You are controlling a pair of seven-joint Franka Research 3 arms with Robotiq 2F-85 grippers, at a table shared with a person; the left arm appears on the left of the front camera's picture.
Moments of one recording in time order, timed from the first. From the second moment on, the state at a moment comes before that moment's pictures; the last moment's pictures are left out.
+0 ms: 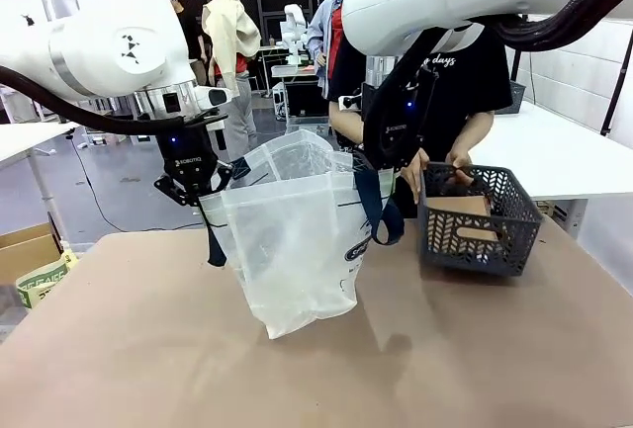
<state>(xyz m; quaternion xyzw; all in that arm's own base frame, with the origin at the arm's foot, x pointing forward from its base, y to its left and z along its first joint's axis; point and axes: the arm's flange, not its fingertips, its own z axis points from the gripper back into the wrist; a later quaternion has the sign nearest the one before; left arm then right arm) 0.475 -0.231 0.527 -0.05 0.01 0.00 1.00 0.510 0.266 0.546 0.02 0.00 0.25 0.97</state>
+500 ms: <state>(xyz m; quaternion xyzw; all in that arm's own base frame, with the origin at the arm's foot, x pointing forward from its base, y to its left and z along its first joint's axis) 0.475 -0.240 0.515 -0.02 0.00 -0.06 1.00 0.492 0.277 0.545 0.00 -0.01 0.23 0.97</state>
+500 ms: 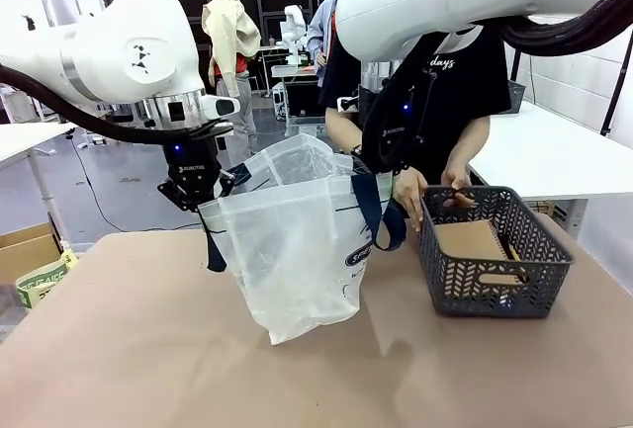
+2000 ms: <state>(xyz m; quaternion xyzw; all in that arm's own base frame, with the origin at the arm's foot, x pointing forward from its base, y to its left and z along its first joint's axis) 0.482 -0.245 0.507 -0.03 0.01 -0.11 0.99 0.499 0.278 0.538 0.00 -0.04 0.23 0.97</state>
